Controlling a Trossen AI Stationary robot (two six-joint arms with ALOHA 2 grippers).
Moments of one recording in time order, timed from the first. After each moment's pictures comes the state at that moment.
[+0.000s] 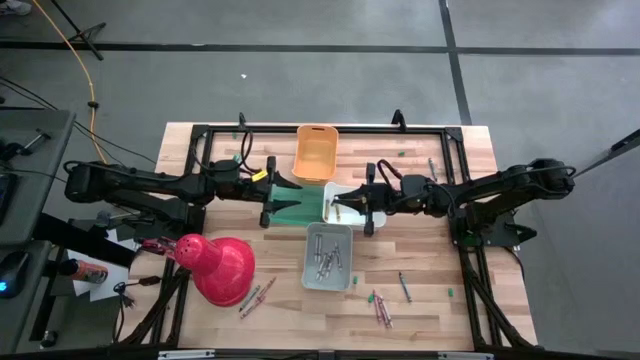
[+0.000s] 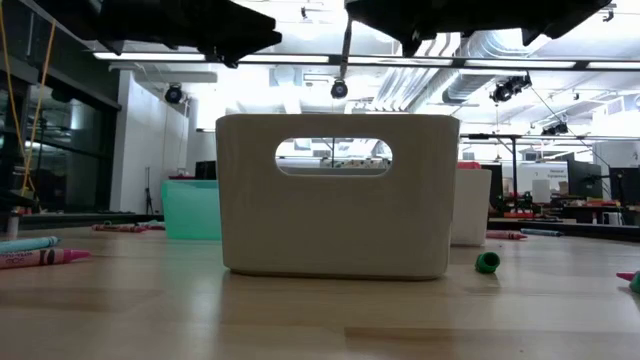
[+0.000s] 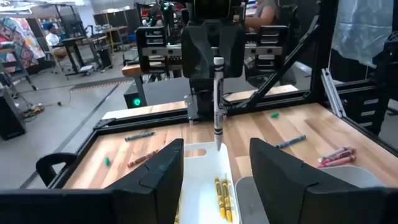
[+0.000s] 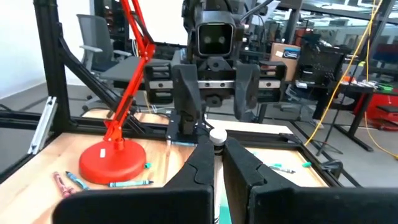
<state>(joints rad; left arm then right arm) 0.10 1.10 0.54 0.49 0.13 0.16 0.06 1.32 0.67 0.65 0.10 -0.13</state>
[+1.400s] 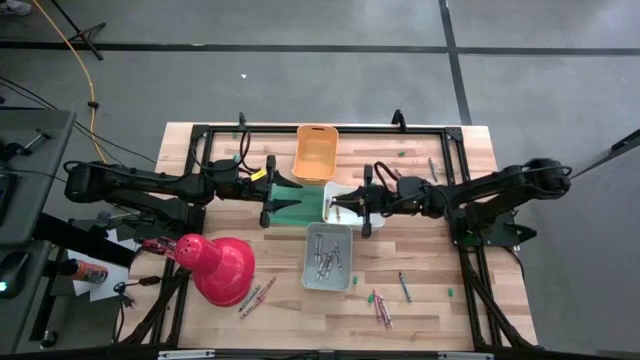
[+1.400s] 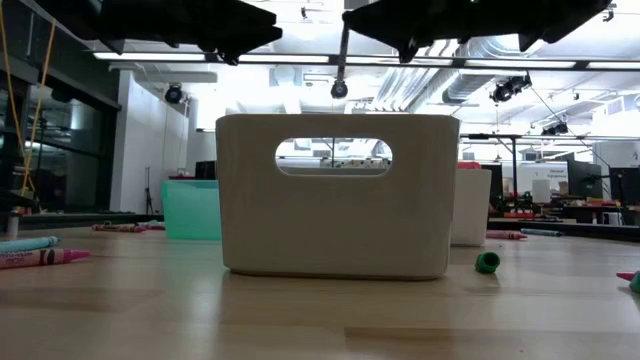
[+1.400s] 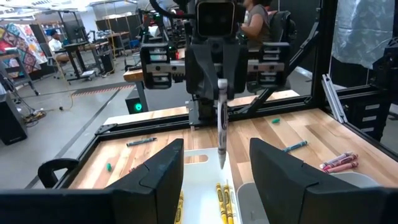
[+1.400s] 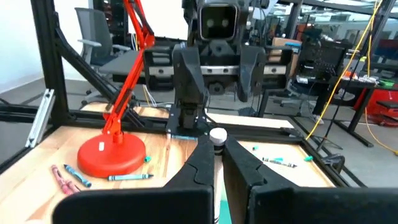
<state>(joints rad) 0.10 1.10 0.54 0.51 0.13 0.16 0.06 1.35 0.67 0.67 0.10 -0.13</state>
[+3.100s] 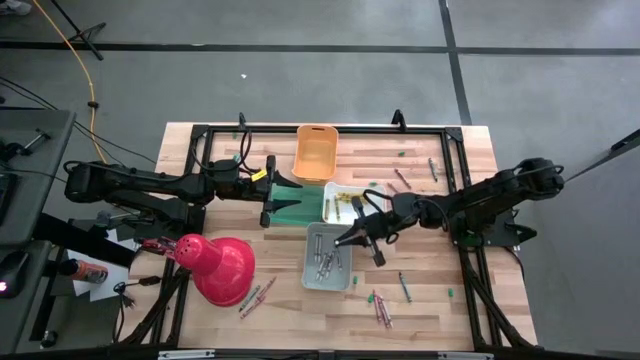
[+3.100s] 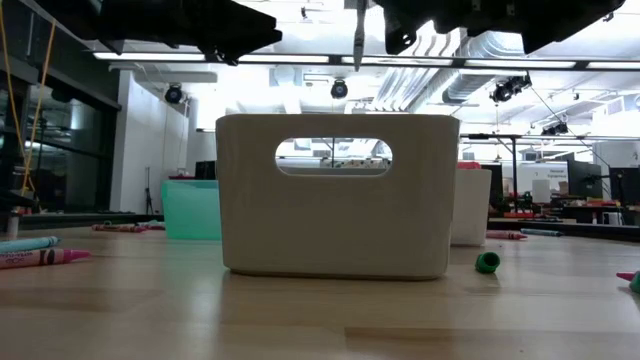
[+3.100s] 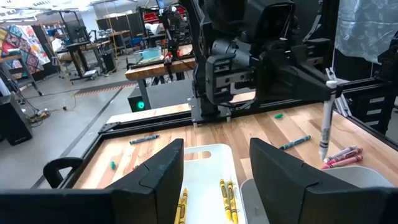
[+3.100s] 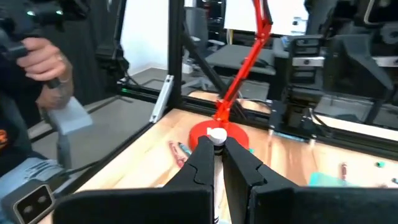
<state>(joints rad) 0.10 1.10 0.54 0.50 0.12 0.19 0.17 1.41 0.67 0.66 -0.19 -0.10</state>
